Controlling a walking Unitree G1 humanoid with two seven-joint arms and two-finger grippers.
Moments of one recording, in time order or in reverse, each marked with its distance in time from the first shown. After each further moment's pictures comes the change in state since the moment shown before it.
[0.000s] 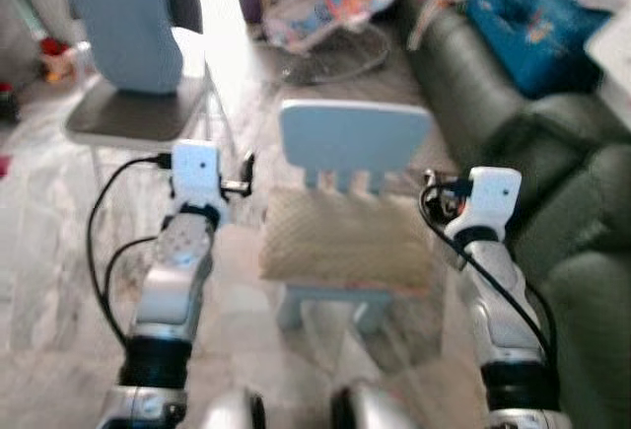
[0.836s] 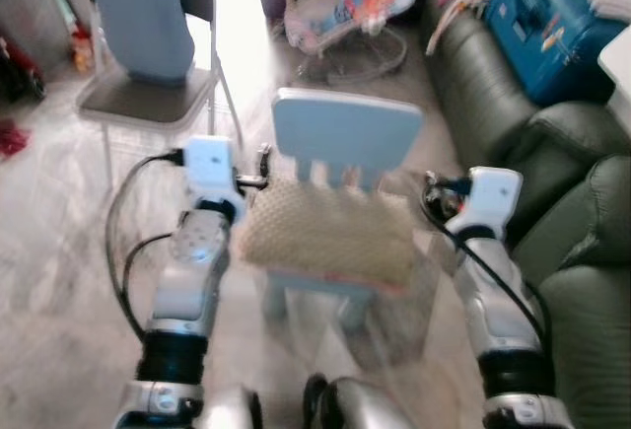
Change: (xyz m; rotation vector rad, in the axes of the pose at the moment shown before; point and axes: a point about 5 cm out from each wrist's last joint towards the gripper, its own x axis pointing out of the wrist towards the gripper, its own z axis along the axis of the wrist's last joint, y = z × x) left arm 0.006 -0.003 0.007 -0.058 -0.037 0.016; right arm 0.011 0.007 -0.005 0.034 0.012 0.031
